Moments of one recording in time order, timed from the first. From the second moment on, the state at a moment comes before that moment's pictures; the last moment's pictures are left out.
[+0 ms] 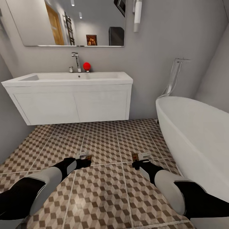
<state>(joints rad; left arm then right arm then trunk) -1.04 0.02 -0.27 0.00 0.42 0.26 -0.09 -1.02 0.12 -0.04 0.03 0.19 0.11 -0.15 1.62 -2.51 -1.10</state>
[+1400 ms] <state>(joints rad) -1.04 0.02 -0.27 0.00 0.42 0.16 -0.09 -1.02 0.12 -0.04 0.03 0.19 0.08 -0.15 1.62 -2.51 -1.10</state>
